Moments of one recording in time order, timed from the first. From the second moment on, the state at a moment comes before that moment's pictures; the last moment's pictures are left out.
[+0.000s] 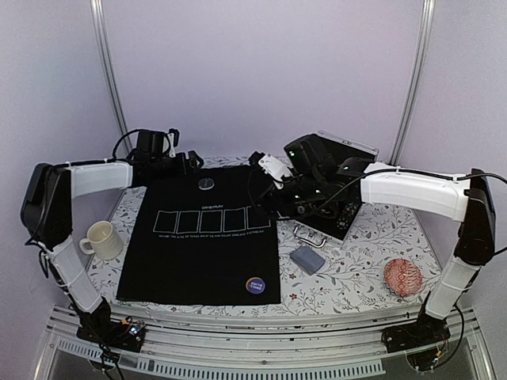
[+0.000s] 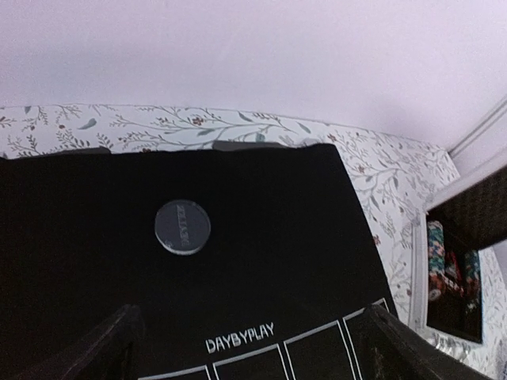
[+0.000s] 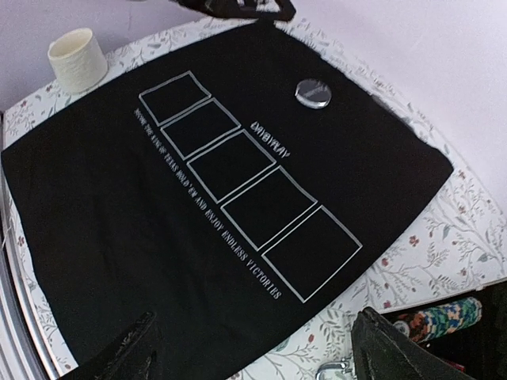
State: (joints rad) left arm -0.29 1.79 1.25 0.04 0.10 -0.35; right arm 0.90 1.72 1.43 -0.33 0.00 -0.11
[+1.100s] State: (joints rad) left arm -0.31 1.47 0.93 -0.03 0.15 -0.32; right arm 1.16 2.09 1.49 -0.68 0.01 0.00
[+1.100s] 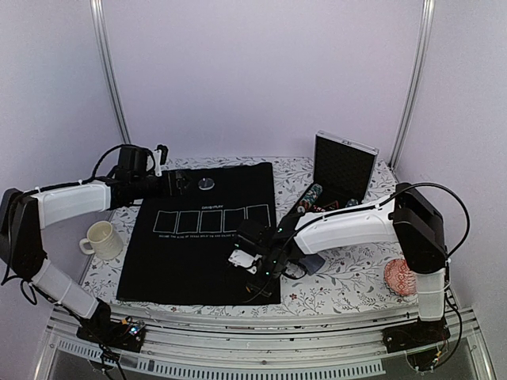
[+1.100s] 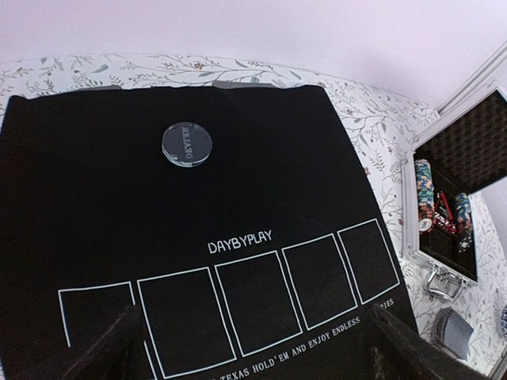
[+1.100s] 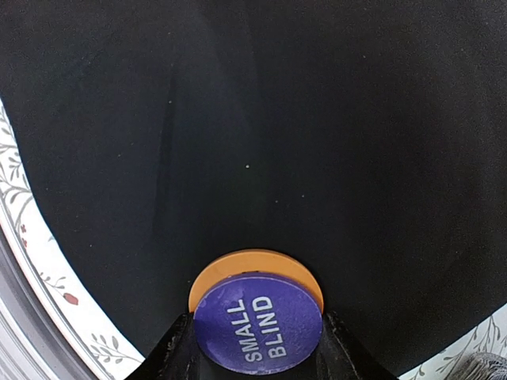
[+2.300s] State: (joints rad) left arm -0.31 1.47 0.93 -0.04 0.15 -0.28; right arm 1.16 2.13 1.58 -0.63 -0.05 -0.01
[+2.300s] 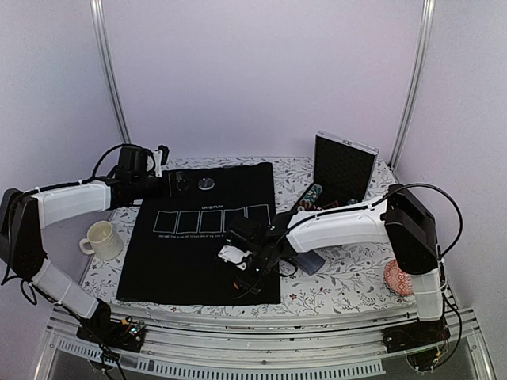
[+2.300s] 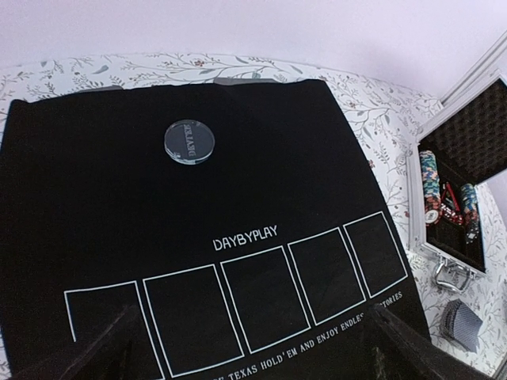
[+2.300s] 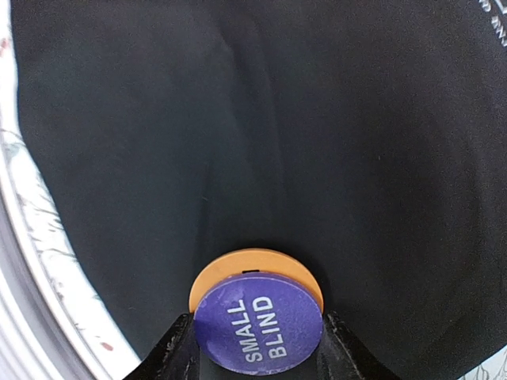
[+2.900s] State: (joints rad) left arm -0.31 1.47 0.93 -0.05 0.14 -0.27; right arm 1.16 2.12 1.53 -0.66 0.00 -0.03
